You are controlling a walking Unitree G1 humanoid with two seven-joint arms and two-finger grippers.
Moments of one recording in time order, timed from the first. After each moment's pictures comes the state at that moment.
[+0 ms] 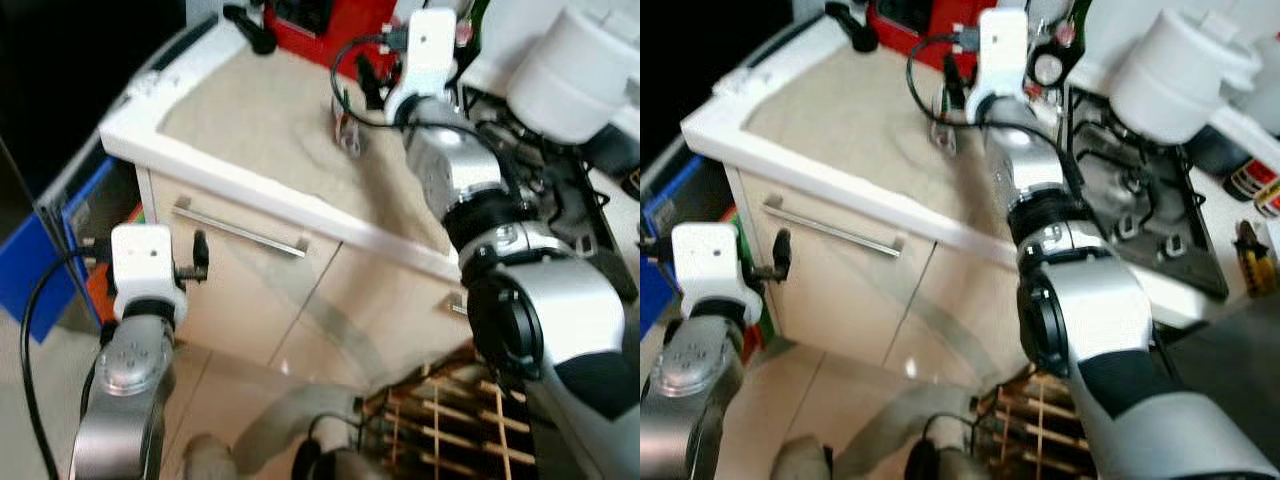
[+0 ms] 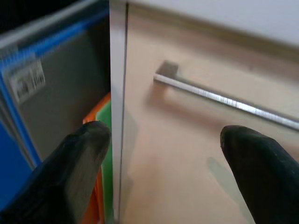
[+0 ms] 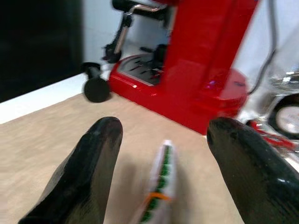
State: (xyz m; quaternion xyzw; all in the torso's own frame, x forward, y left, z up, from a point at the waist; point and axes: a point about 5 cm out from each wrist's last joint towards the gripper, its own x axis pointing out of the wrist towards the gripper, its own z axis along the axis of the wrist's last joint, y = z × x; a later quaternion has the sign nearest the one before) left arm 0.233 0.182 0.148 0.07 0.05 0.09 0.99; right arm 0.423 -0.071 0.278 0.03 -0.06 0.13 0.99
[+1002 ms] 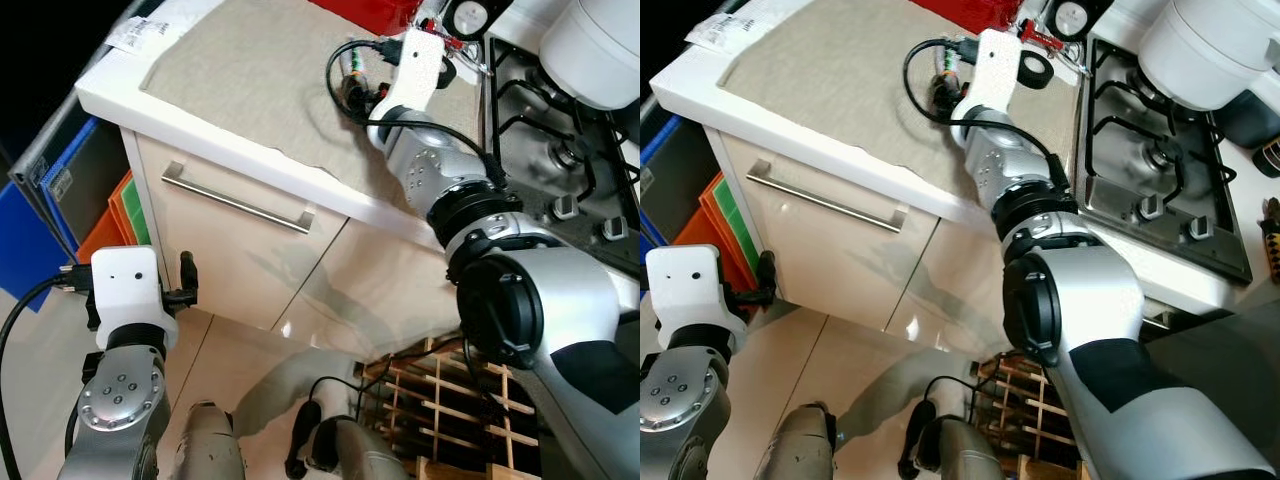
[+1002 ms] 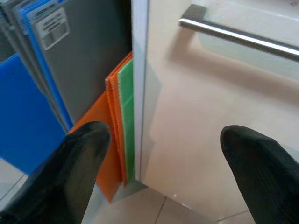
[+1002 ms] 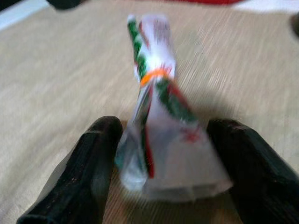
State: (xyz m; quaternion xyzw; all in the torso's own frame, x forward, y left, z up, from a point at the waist) left arm 0.209 0.187 0.164 0.07 0.06 0.13 0.99; right arm 0.422 -0.059 0.252 0.14 0.05 0.12 0.98
